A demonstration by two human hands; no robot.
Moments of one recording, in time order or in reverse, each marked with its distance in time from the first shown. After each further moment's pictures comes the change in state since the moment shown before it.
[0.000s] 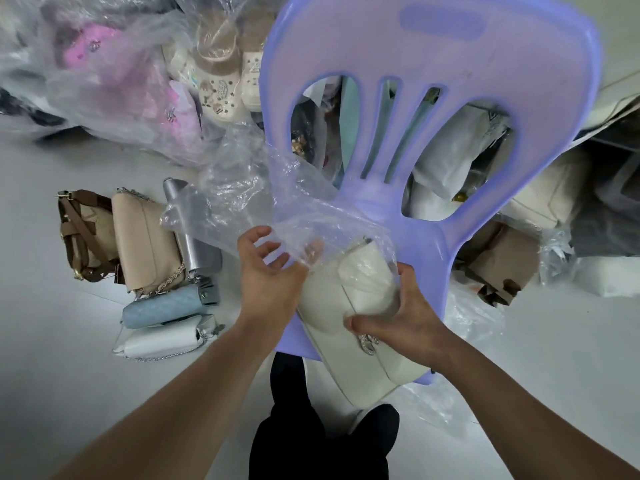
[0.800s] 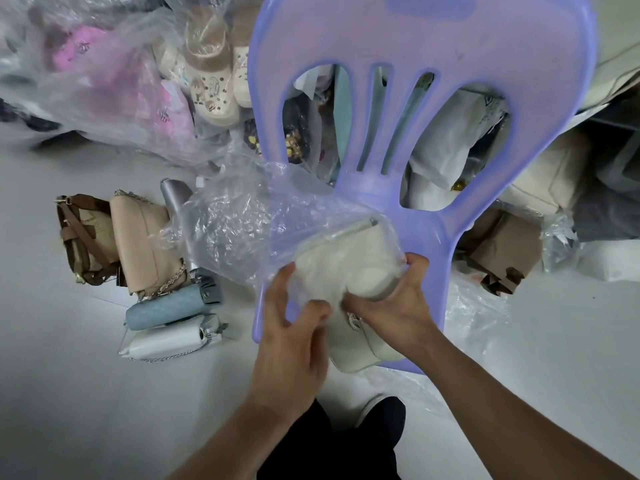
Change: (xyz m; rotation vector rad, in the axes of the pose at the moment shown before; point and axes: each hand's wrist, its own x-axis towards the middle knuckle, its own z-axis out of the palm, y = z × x) left_hand -0.053 -0.062 -0.037 0.729 -0.279 0.776; right_hand 0.018 0.014 0.029 0.090 0.278 -0.044
